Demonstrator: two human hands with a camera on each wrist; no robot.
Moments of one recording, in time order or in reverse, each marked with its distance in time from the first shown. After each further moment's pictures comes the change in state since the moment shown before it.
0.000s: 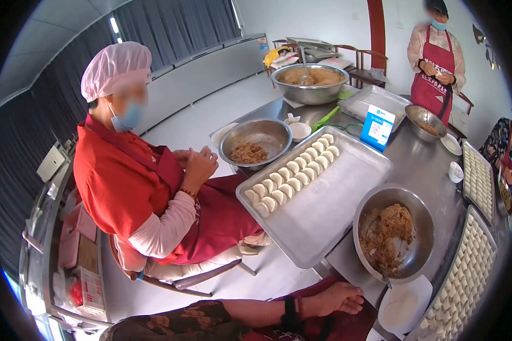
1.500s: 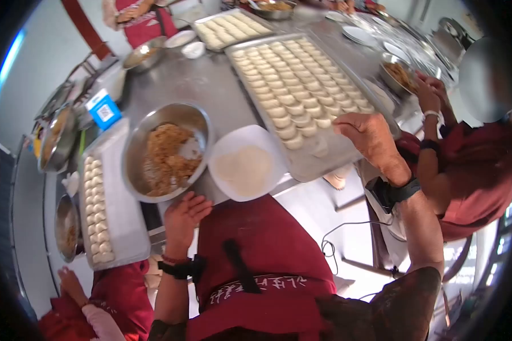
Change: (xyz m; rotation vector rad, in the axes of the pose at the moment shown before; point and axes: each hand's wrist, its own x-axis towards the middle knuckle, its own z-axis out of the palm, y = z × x) left_hand 0.018 0.039 0.001 0.371 0.013 0.195; right_hand 0.020 -0.062 -0.046 0.020 0.197 0.014
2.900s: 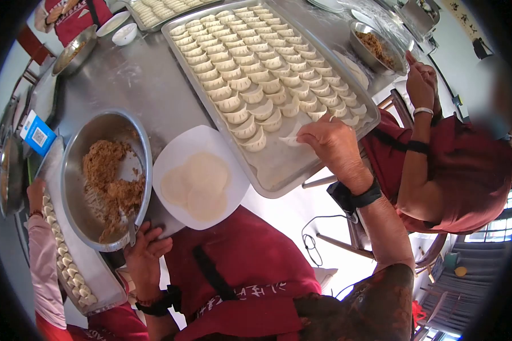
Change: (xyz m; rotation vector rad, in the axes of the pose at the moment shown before) left_hand -0.005 0.016 0.002 0.040 0.131 -0.128; right_hand -0.001 0.043 0.055 -0.350 0.023 0.052
